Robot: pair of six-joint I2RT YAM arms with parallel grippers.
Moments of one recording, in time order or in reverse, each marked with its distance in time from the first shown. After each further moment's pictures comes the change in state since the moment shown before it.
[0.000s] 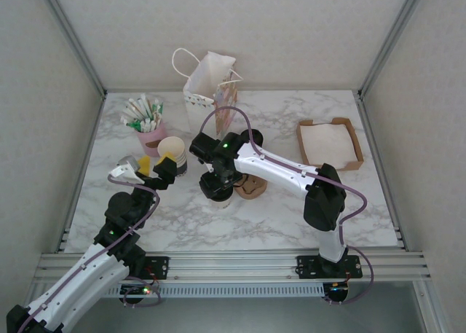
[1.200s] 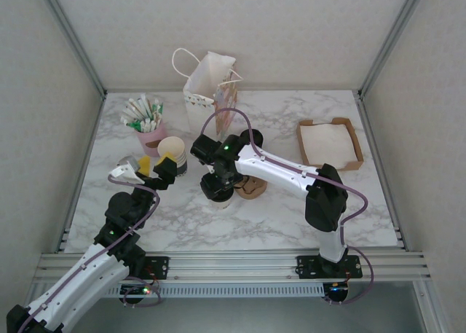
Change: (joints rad) left arm 0.000 0.000 -0.003 0.001 0.000 0.000; right arm 0.000 -0.012 -0.049 0.041 0.009 0.007
